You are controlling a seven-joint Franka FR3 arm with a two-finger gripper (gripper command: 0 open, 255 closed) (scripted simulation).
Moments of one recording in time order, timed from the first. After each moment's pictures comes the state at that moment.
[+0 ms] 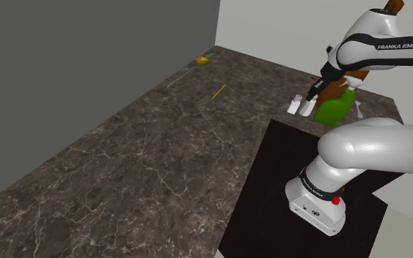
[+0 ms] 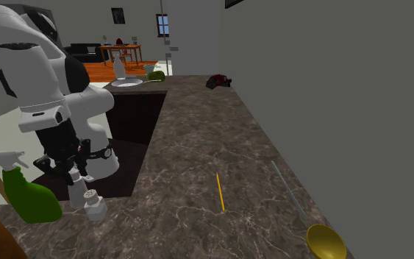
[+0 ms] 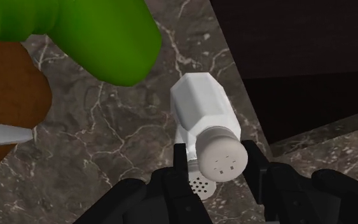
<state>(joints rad) -0.33 -0.87 -0.58 -2.84 -0.49 2.18 -0.47</state>
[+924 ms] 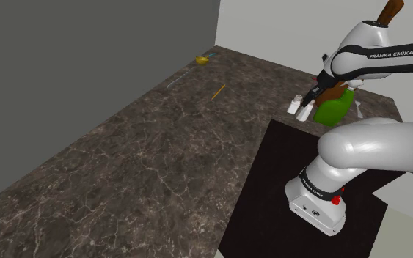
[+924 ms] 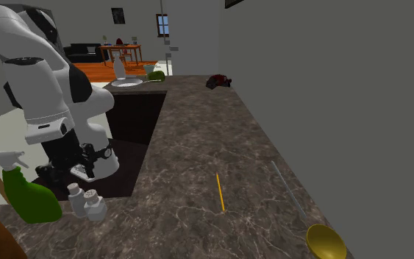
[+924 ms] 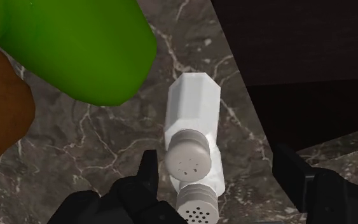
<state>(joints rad) -0.34 -0.82 -0.62 -2.89 -0.53 2.28 -0.47</state>
